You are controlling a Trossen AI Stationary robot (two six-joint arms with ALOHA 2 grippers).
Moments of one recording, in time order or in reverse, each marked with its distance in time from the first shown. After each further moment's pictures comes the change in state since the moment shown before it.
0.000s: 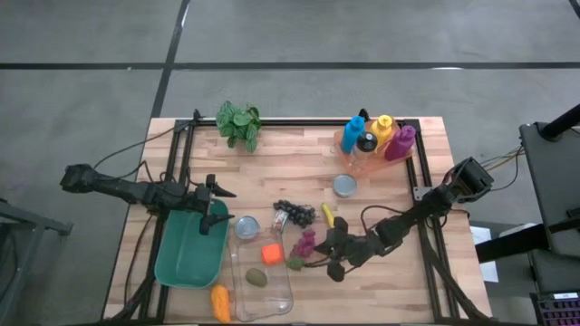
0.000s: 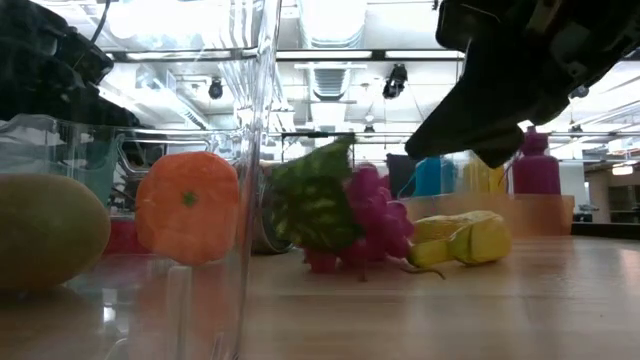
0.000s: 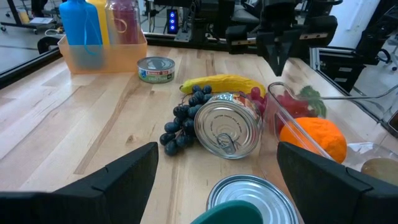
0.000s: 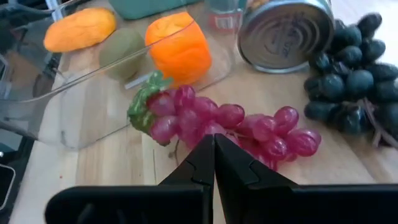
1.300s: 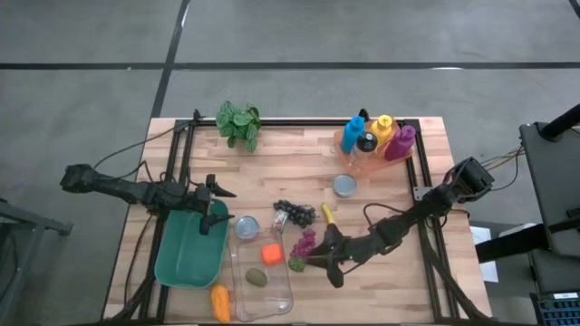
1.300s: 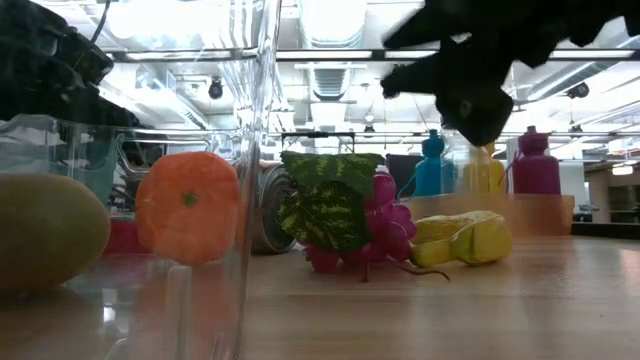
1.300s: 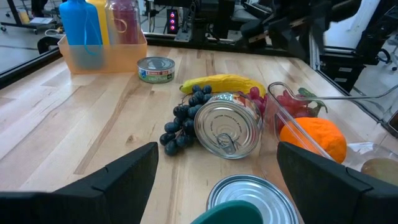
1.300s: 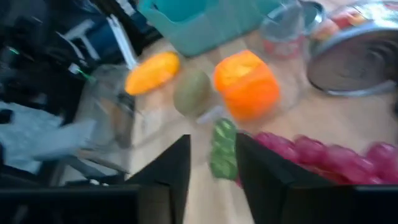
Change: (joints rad) left arm 0.000 0.000 0.000 0.000 0.000 0.000; right arm -0.003 -0.003 0.024 0.191 -0.122 0.086
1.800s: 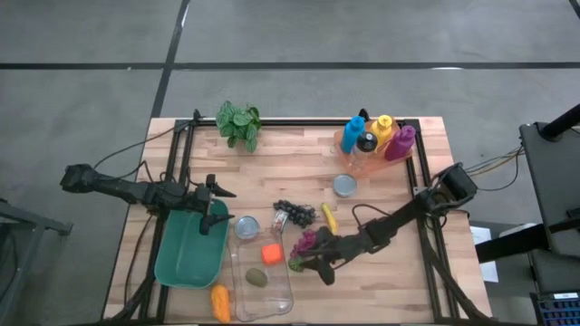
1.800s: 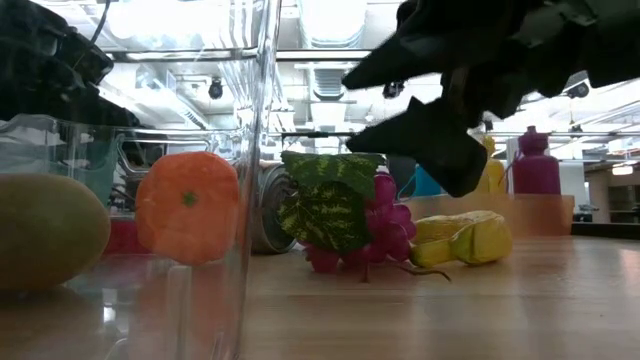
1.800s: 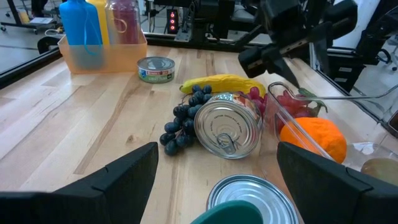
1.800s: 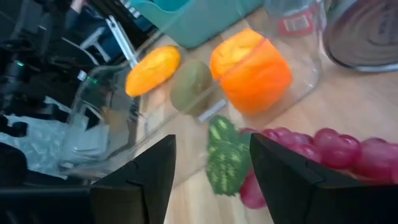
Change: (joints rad) left arm 0.000 0.000 0.000 0.000 0.000 0.000; right arm -0.063 0.152 0.001 0.174 -0.106 0.081
